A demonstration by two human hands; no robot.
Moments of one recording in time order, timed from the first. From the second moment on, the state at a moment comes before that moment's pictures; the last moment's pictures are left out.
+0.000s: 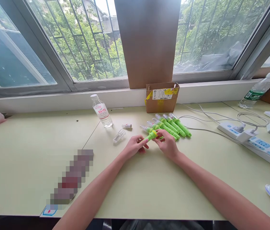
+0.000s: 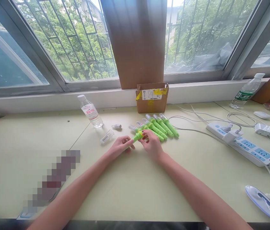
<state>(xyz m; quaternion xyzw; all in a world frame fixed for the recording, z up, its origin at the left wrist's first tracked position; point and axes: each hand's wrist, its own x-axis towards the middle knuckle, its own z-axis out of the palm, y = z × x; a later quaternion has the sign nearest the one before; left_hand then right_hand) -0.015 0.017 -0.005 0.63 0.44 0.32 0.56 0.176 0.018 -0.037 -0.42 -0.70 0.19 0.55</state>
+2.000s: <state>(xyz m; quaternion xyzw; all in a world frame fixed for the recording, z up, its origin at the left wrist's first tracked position) -0.013 0.016 -0.013 0.68 0.44 0.31 0.50 0.173 0.020 -0.038 -0.41 -0.71 0.18 0.54</state>
